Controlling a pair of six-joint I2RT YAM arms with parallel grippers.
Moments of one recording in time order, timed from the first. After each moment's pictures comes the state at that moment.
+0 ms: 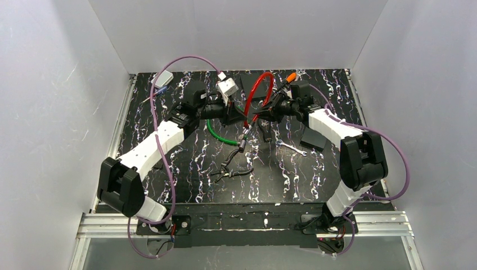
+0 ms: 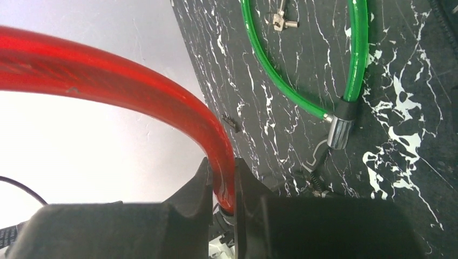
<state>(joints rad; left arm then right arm) -0.49 1.47 1.17 -0.07 0.75 0.04 0.35 1.69 1.18 -0.11 -0.64 1.20</state>
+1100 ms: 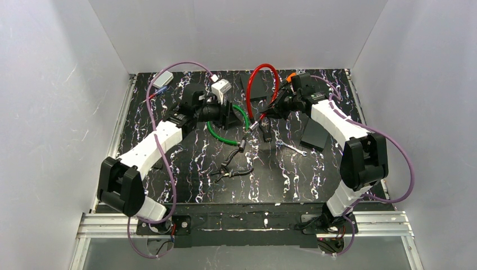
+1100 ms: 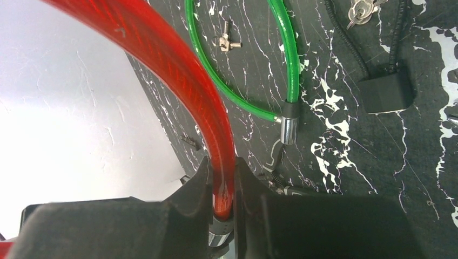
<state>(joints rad) -0.46 1.47 1.16 -0.18 0.66 -0.18 0.35 1.69 1.37 -0.49 -0.45 1.03</state>
